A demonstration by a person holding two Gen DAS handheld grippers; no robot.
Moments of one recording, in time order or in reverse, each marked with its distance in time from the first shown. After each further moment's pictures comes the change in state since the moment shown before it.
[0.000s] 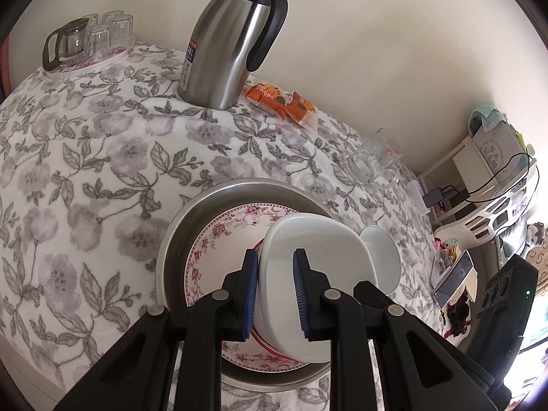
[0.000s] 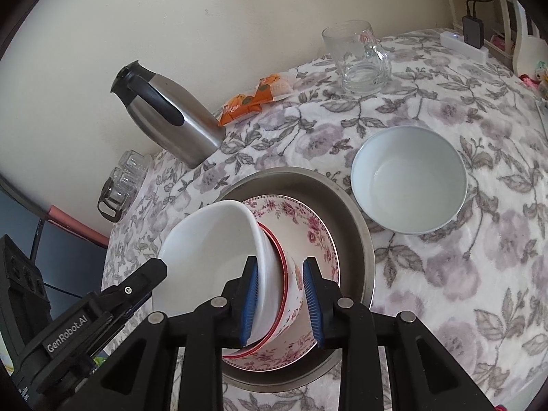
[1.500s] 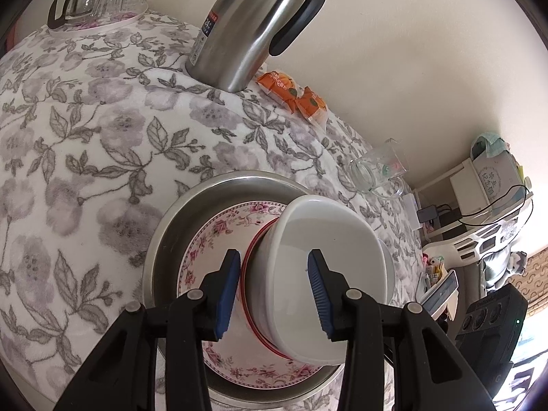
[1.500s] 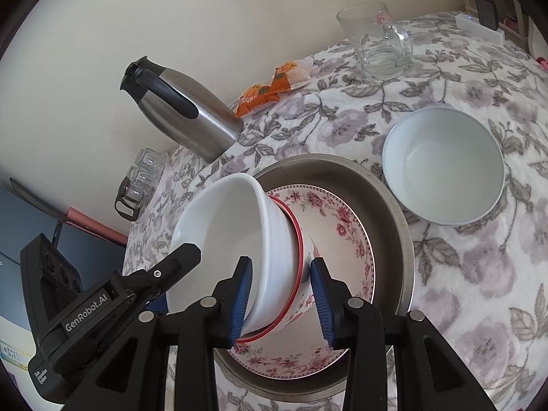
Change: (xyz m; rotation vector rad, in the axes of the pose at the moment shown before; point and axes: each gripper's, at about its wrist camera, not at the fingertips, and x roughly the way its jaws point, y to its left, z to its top) left arm 0.028 0.025 0.007 -0.124 0.039 -0.082; right arm 0.020 0.005 -0.002 0.026 0.024 0.101
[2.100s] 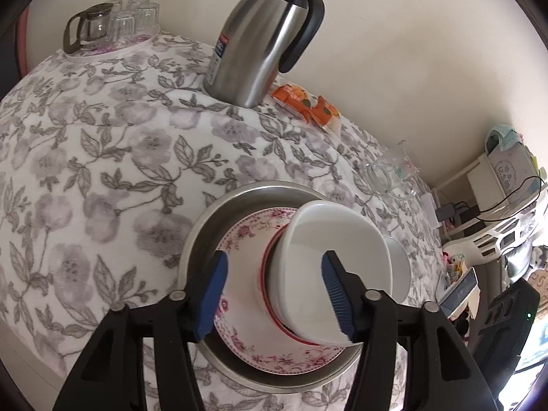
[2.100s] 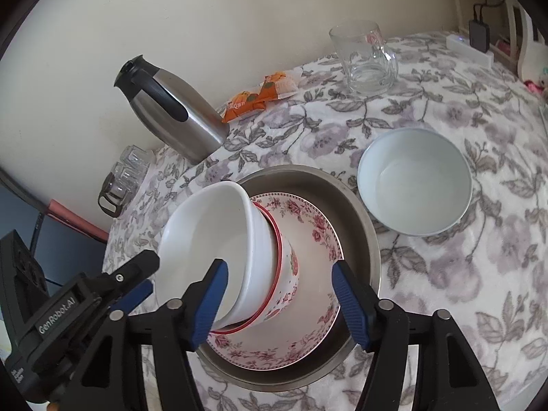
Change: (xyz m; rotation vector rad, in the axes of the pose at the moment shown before) left arm -0.029 -0.007 -0.001 0.039 -0.037 0.133; right arm -0.020 0.005 0.002 -0.060 -0.019 -0.113
